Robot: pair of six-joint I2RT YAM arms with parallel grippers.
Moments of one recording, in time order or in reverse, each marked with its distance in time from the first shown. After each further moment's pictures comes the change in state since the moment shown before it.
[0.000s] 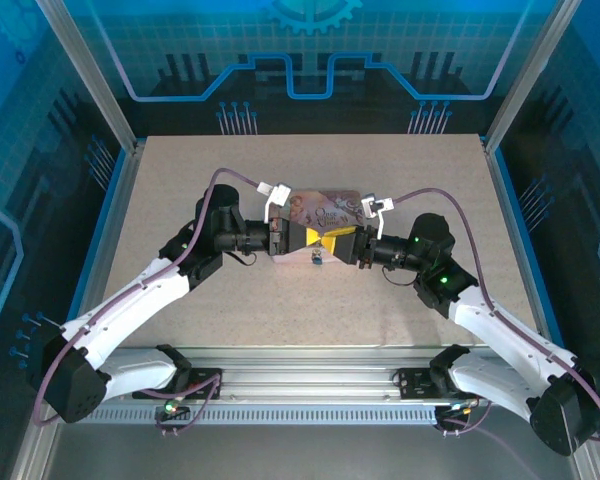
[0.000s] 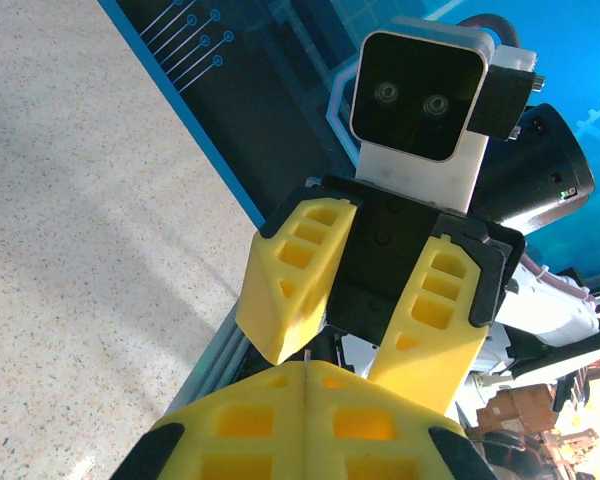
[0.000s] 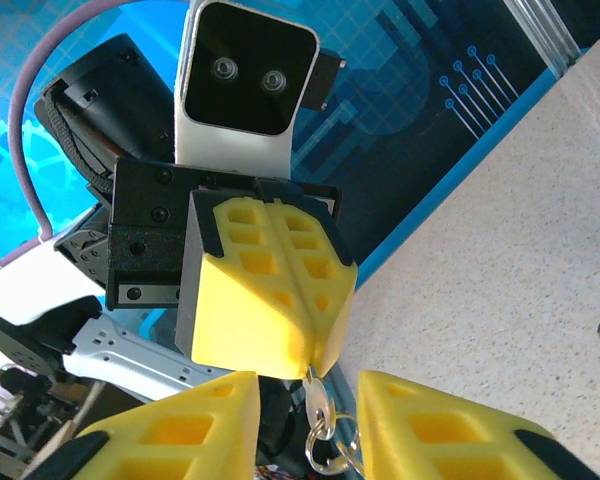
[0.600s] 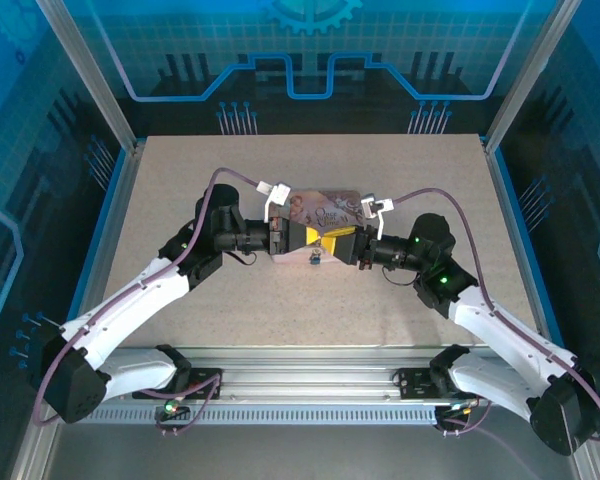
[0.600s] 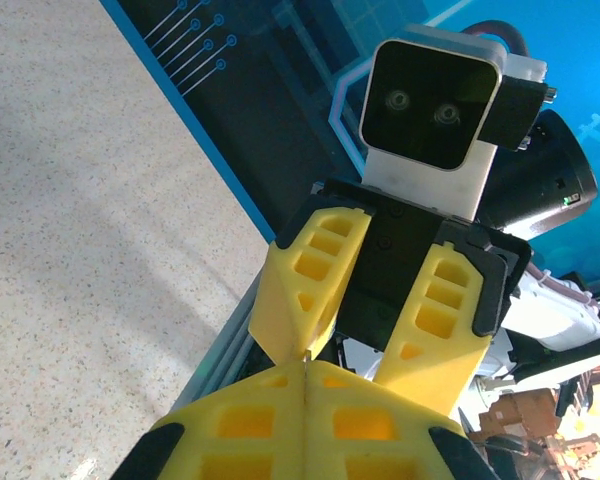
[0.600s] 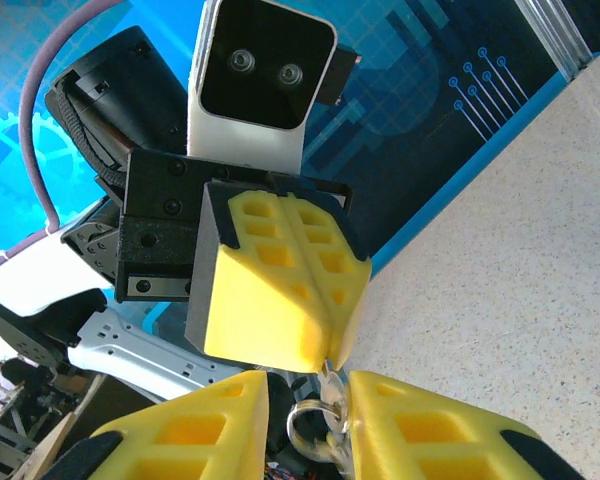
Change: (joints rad) left arm 0.000 0.000 0.006 -0.004 -0.010 0.000; right arm 0.003 0.000 0.000 0.013 -0.014 -0.010
